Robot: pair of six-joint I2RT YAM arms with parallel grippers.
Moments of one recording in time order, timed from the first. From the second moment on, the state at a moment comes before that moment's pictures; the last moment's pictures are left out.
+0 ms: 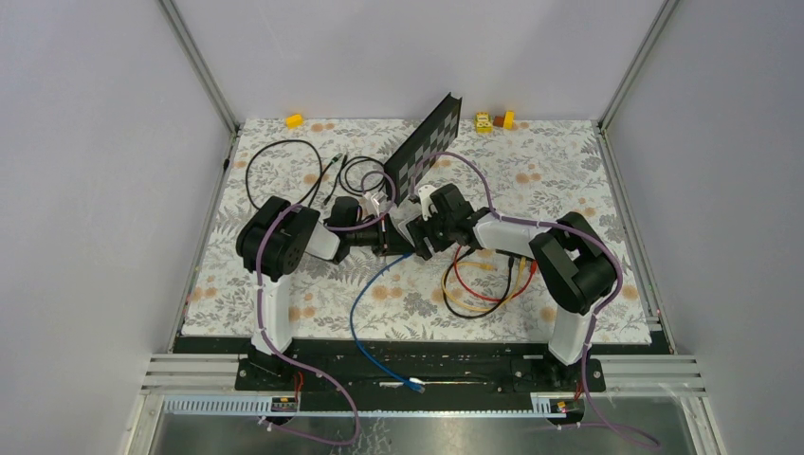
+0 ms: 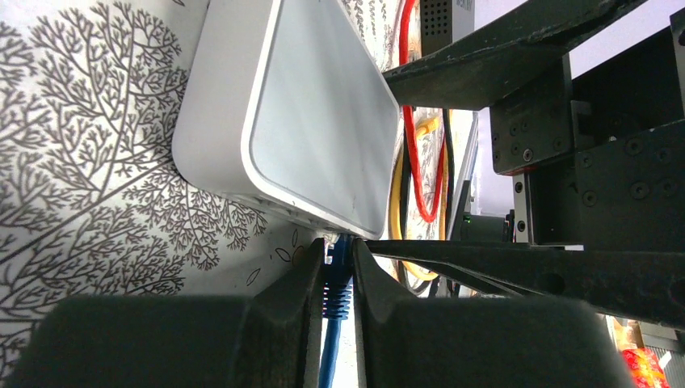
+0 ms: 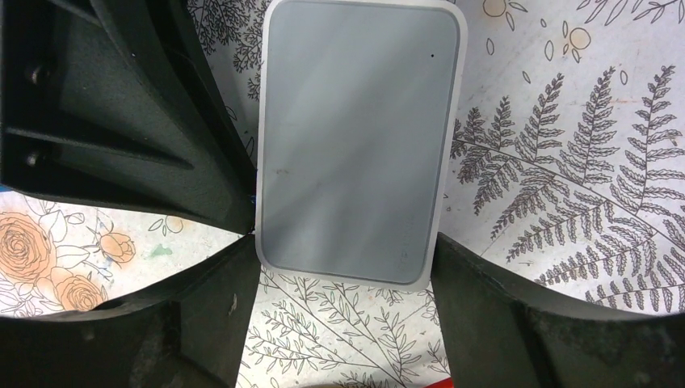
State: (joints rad) left arm -0.38 2.08 0.80 0.74 0.92 -0.81; right arm 0.65 1.85 1.06 -0.12 -0.15 0.01
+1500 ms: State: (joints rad) left arm -0.38 2.07 0.79 0.74 0.91 -0.79; right arm 0.65 1.85 1.06 -0.12 -0.11 0.04
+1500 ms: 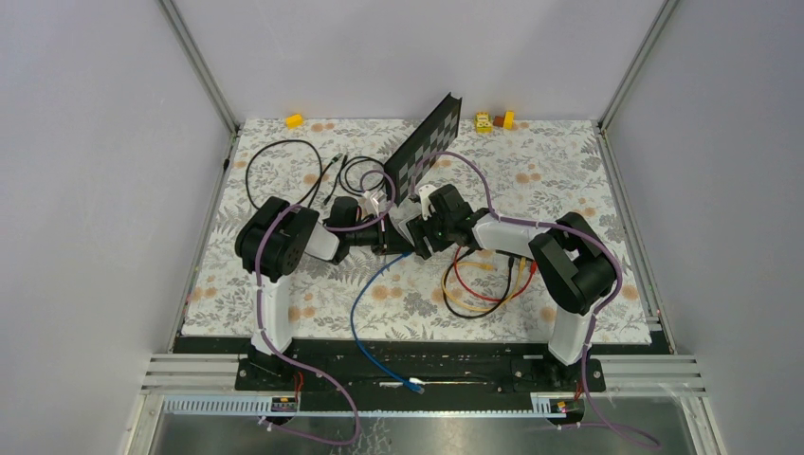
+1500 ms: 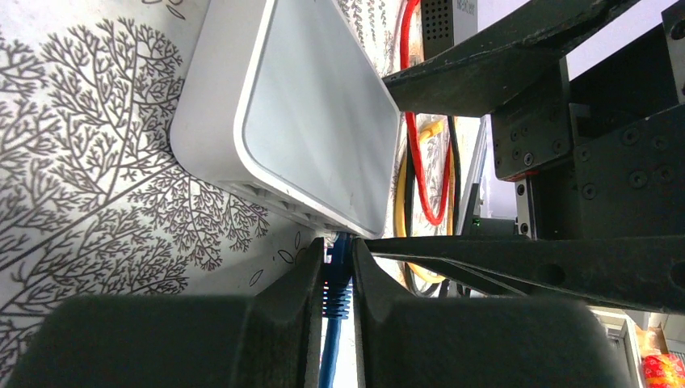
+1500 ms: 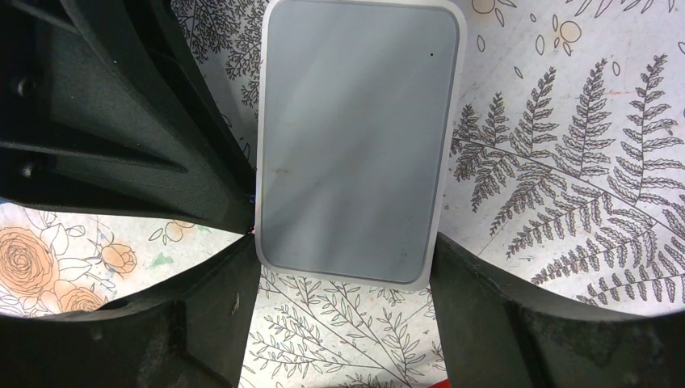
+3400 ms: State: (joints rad) left arm -0.39 2.05 0.75 0.79 0.84 -0.83; right arm 0.65 1.84 1.06 -0.12 -0.09 0.04
